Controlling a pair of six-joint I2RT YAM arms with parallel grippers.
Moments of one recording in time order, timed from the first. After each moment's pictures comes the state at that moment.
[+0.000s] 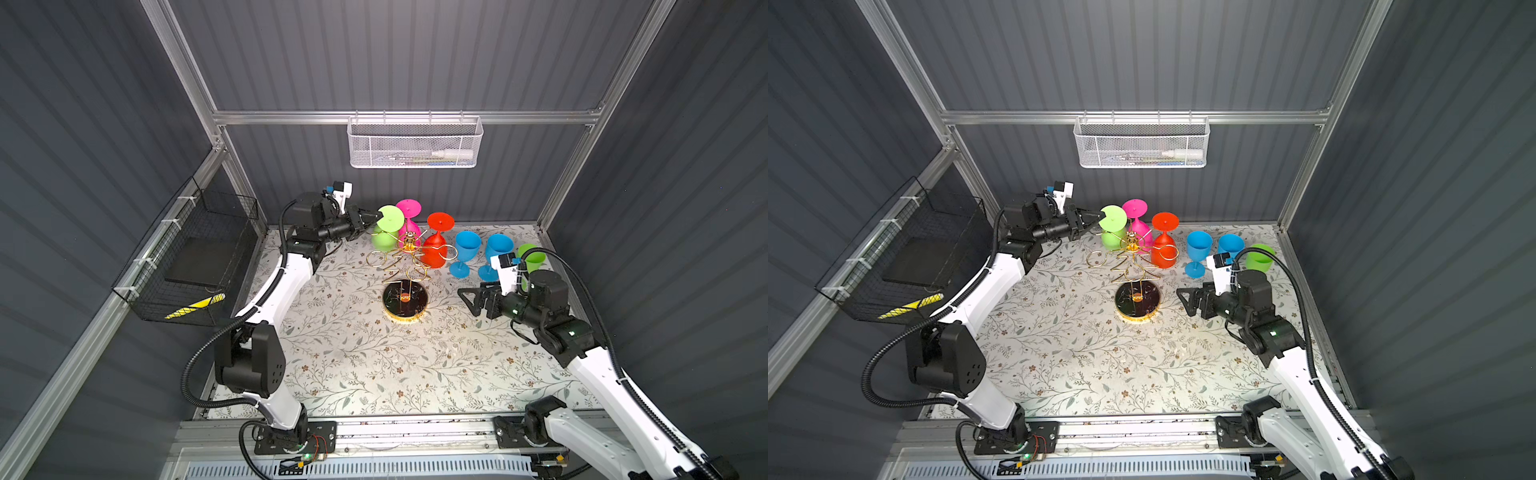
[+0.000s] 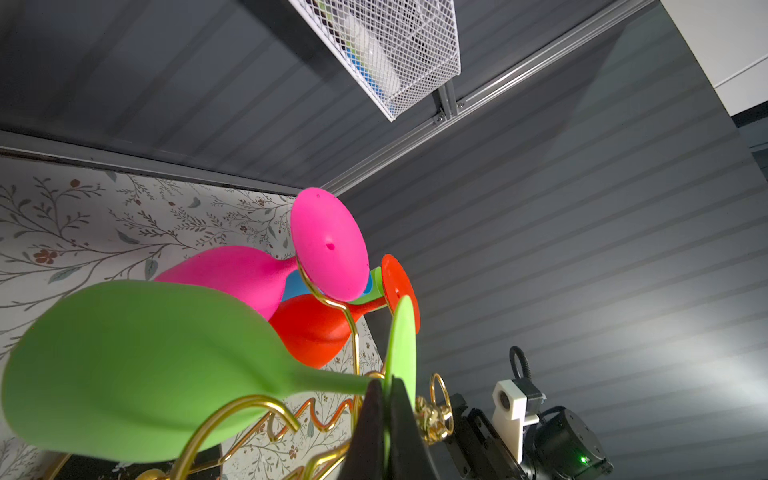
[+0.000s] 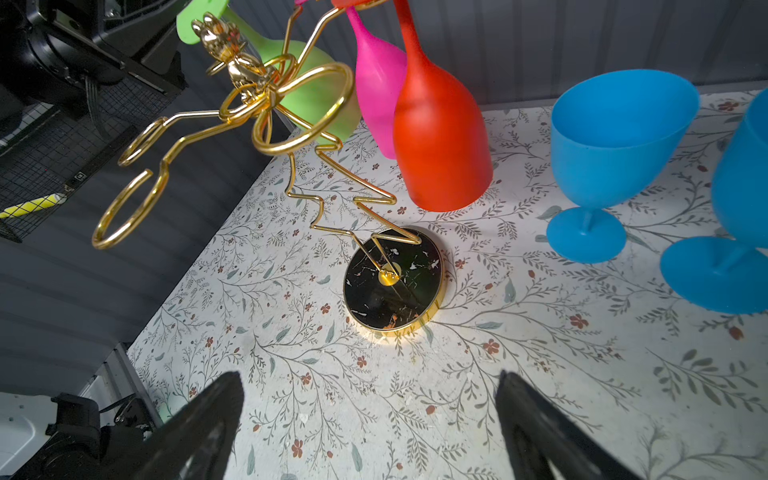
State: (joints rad) left arm -0.23 1.67 1.49 0.05 0.87 -0.89; right arm 0.32 0.88 0.80 -0.35 -0.39 0.28
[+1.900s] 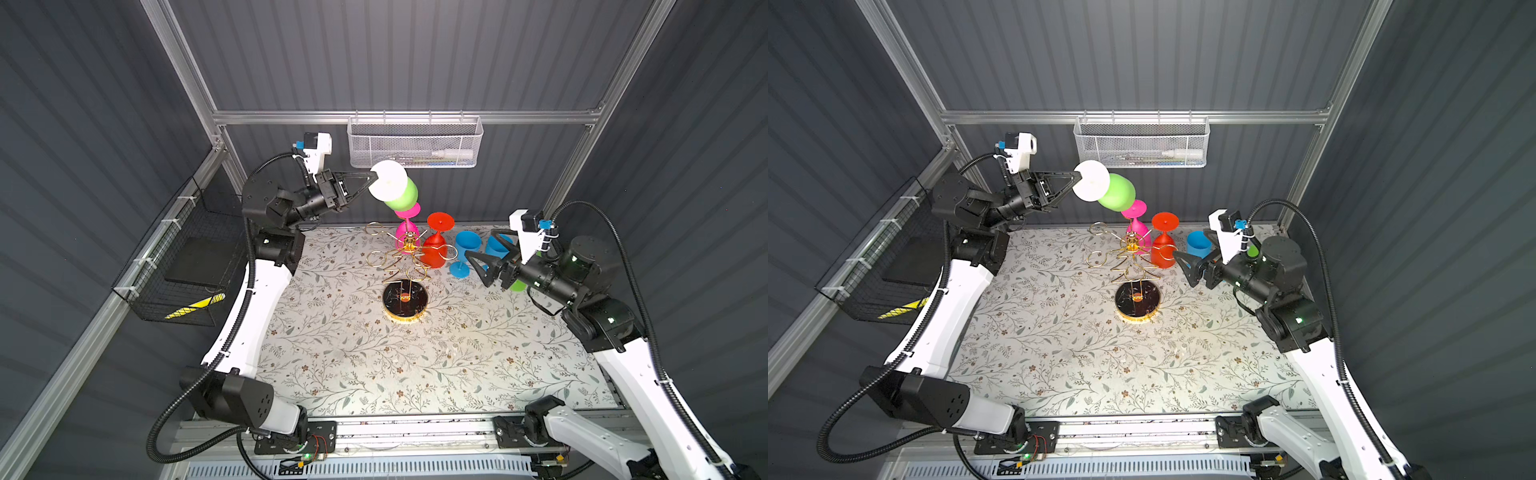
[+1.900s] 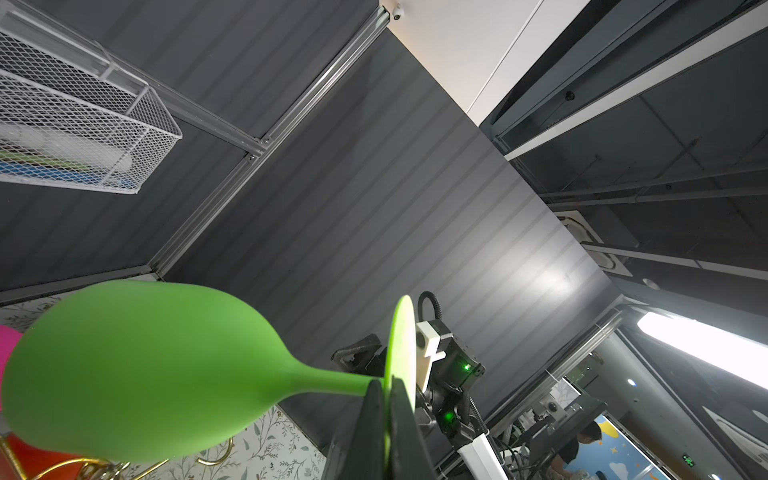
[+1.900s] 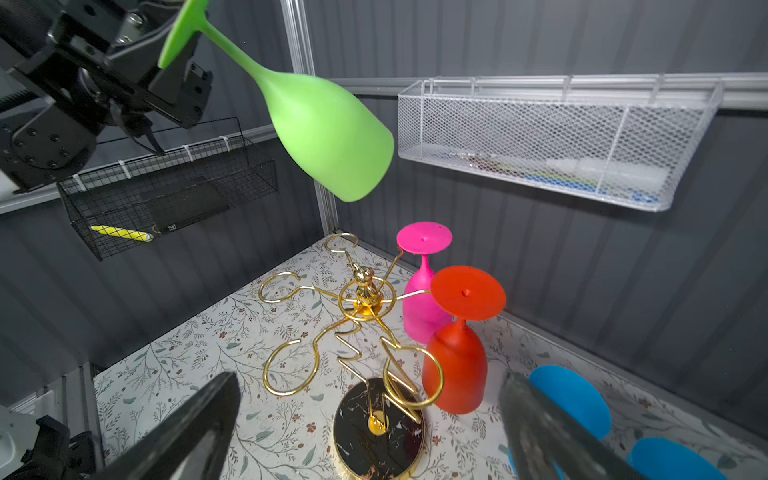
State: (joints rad) left arm -0.23 1.49 1.67 0.35 1.05 -1.28; right arm 0.37 0.96 1.24 -0.34 -0.42 0.01
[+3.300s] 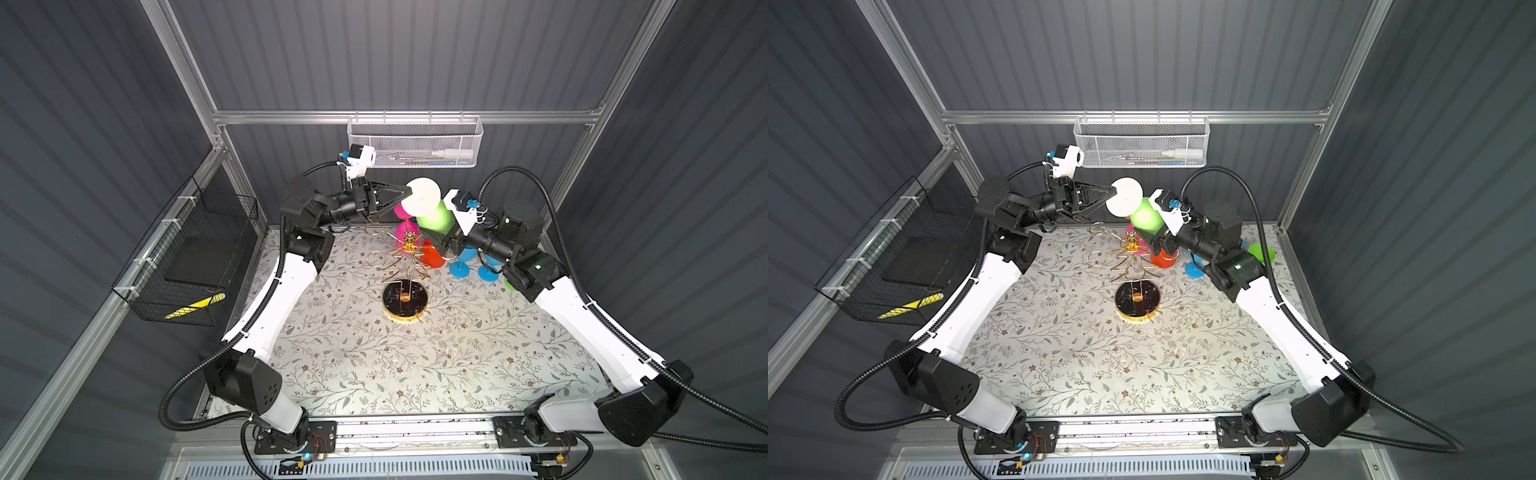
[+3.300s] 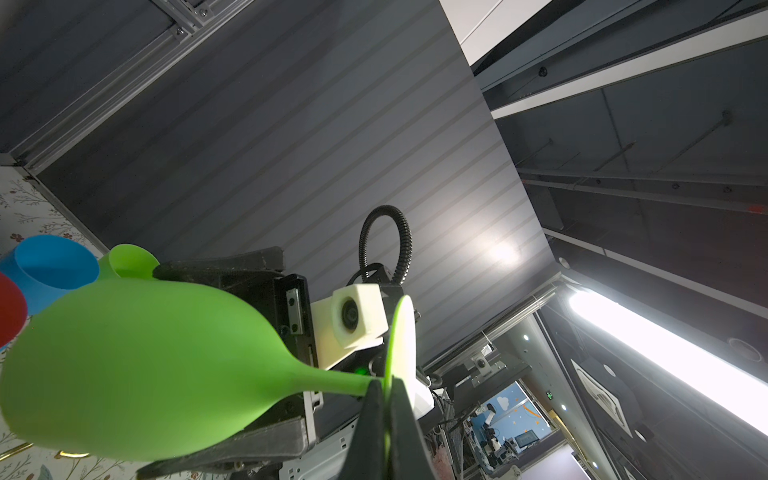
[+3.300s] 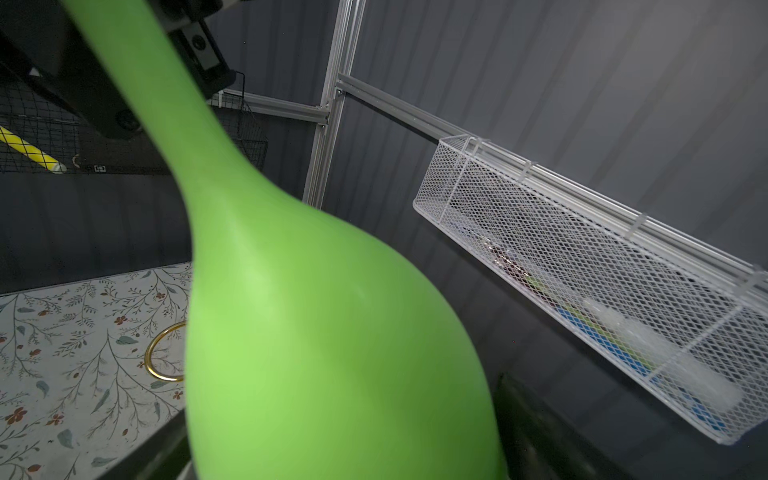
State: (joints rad) left arm -0.39 1.57 1.67 0.43 1.10 -1.45; right arm 0.50 1.37 1.41 -0.08 -0.37 -0.34
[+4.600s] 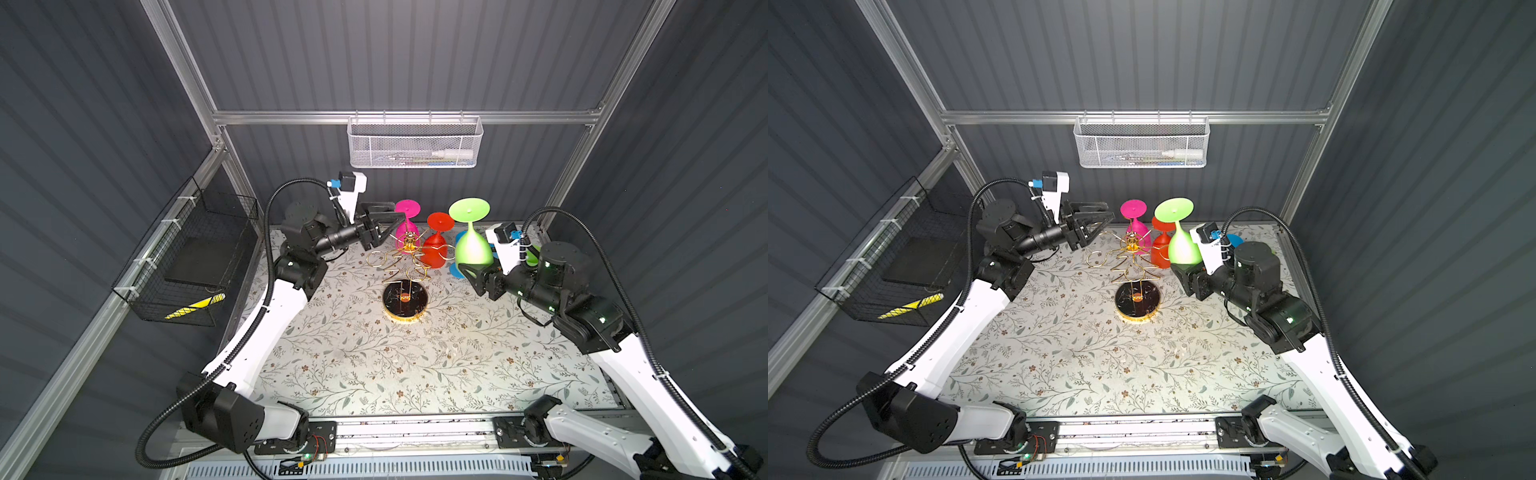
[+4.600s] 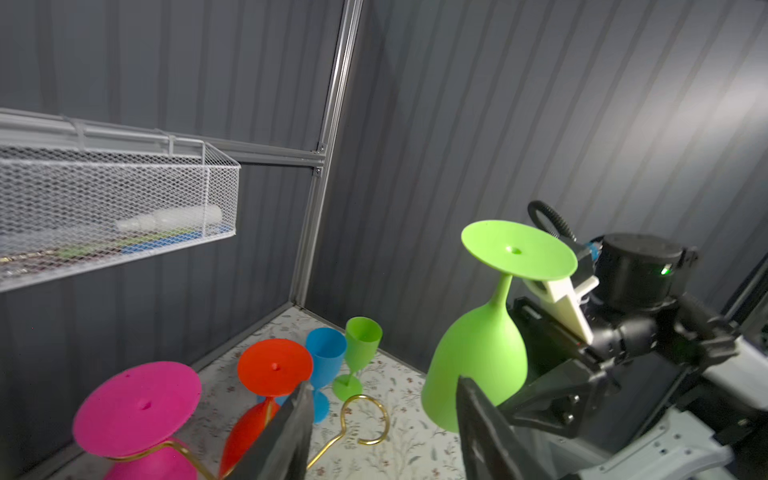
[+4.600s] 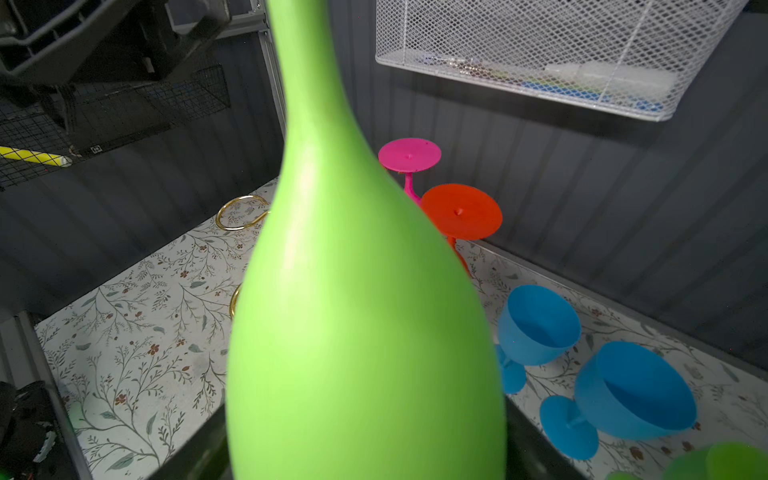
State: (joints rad) left arm -0.42 1.36 1.37 0.20 0.80 -0.28; right arm 0.52 0.99 1.28 -0.62 -0.14 -0.01
